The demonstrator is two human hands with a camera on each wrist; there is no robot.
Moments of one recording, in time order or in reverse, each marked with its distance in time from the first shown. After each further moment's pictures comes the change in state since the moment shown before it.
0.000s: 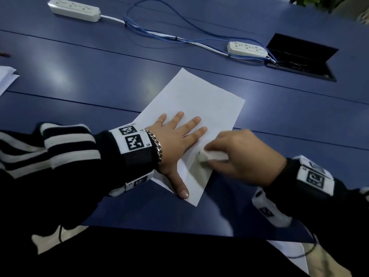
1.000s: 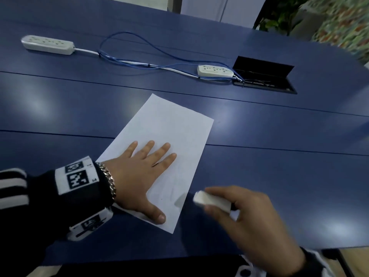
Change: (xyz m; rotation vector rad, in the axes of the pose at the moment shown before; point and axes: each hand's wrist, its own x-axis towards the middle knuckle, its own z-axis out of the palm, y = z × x) left_hand -0.025 0.002 0.000 0.040 -0.070 0.032; right_hand -0.103 -0.020 0.031 0.433 0.375 0.318
